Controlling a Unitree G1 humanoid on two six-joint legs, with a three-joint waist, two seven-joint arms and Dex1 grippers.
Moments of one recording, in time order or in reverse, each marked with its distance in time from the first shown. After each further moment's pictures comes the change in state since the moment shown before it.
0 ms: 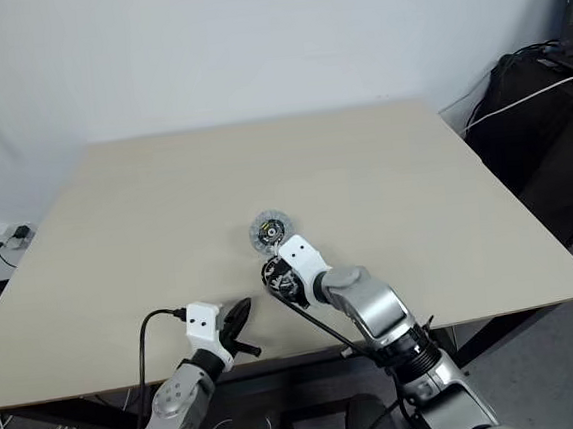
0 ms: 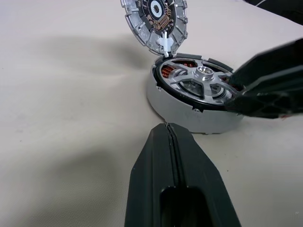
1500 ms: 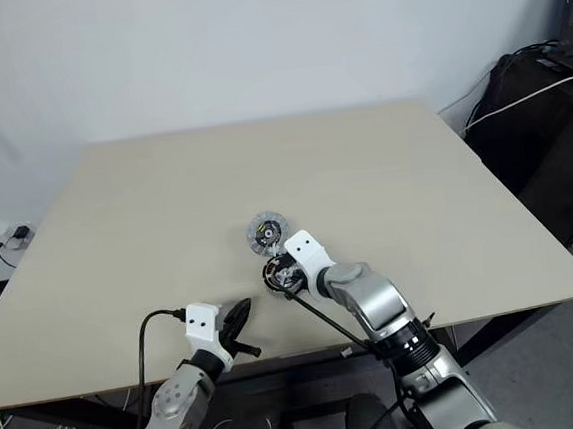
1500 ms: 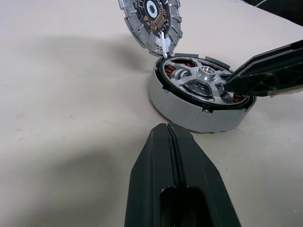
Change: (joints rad) left arm 0.001 0.001 0.001 0.000 -0.005 -0.001 -0.001; right arm -0.019 -0.009 -0.026 0.040 0.011 -0.010 -0.051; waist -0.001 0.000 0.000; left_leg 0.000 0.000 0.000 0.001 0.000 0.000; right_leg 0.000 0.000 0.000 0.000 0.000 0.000
